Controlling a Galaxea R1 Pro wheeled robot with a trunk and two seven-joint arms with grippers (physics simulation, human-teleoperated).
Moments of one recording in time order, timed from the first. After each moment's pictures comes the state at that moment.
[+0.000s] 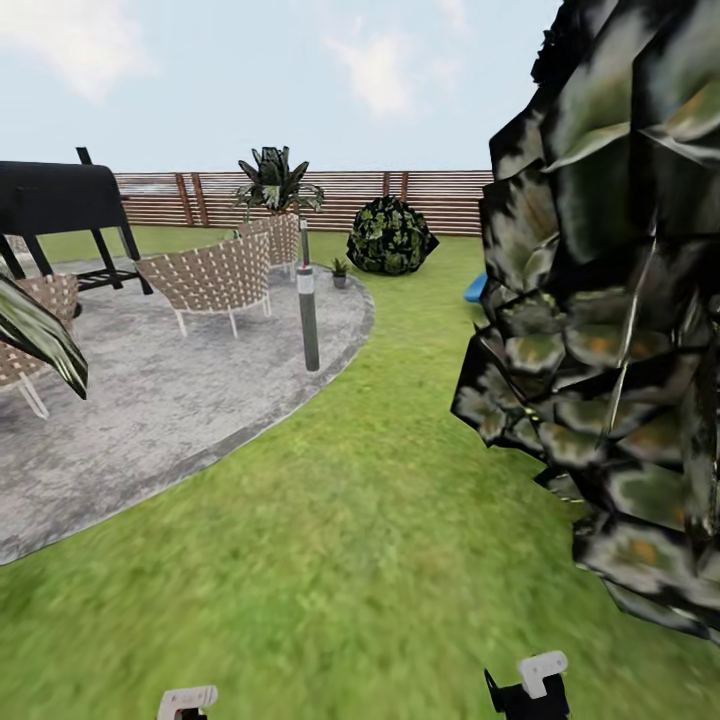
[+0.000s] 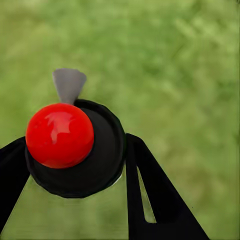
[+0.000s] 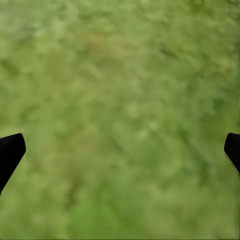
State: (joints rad) left arm -0.34 0.11 0.06 -0.18 0.08 -0.28 -0.15; right arm -0.40 -0.08 -0.38 -0.15 0.54 -0.51 0.06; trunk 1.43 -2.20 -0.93
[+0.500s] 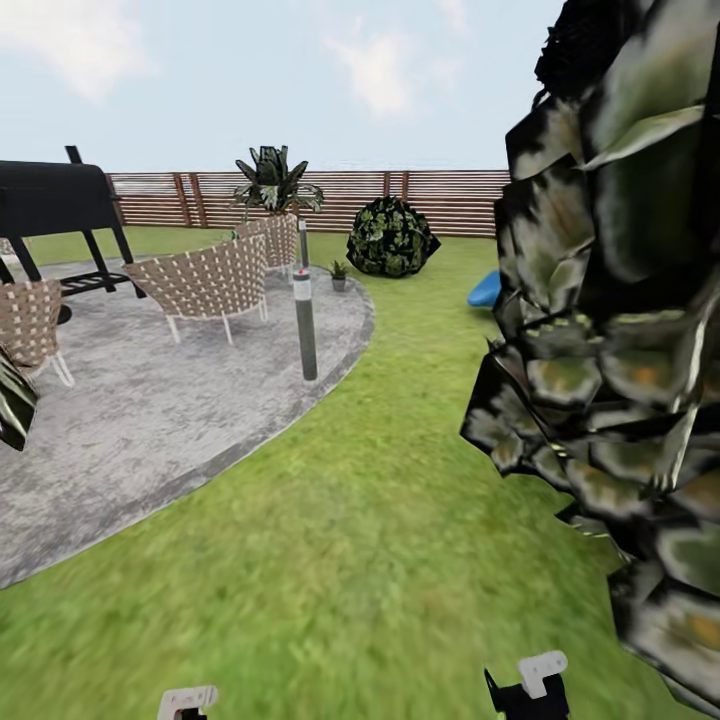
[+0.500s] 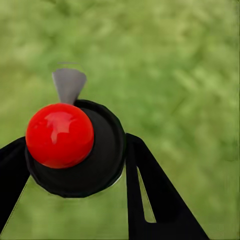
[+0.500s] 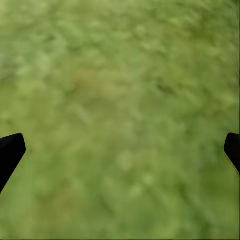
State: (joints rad) left arm -0.34 0.11 0.06 -0.18 0.08 -0.28 -0.15; right arm -0.40 -0.08 -0.38 -0.15 0.54 -0.51 0.06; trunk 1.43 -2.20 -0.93
